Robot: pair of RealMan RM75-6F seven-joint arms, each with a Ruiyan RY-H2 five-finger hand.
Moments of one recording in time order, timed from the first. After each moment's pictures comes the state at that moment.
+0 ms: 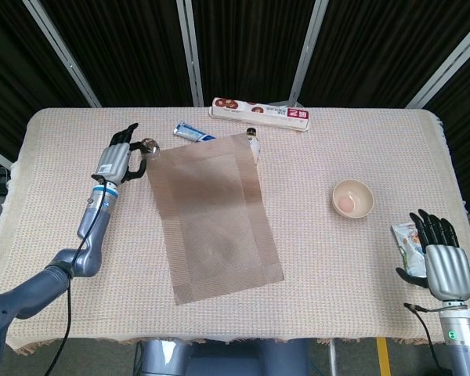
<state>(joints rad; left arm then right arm) -0.86 -1.72 -0.37 -0.80 1.10 0.77 -0.19 0.14 -1.16 0.11 -1.61 -1.39 1.40 -0.07</state>
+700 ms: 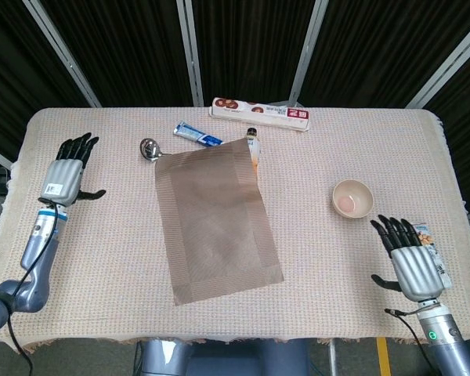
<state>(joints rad) -0.61 -1.42 -0.23 -1.17 1.21 1.07 -0.03 0.21 -1.17 0.05 -1.59 -1.58 1.33 -0.07</state>
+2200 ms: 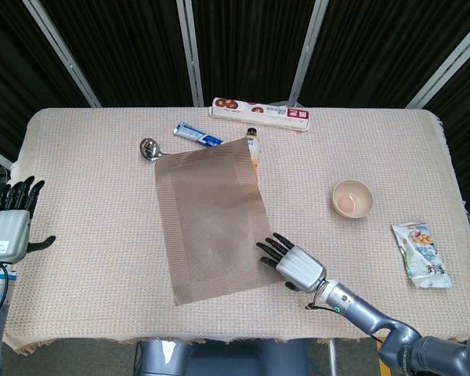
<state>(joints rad) -0.31 -1.18 -0.11 -1.61 1.23 1.35 0.24 0.60 -1.55 -0.03 -1.25 -1.82 1.01 -0.09</state>
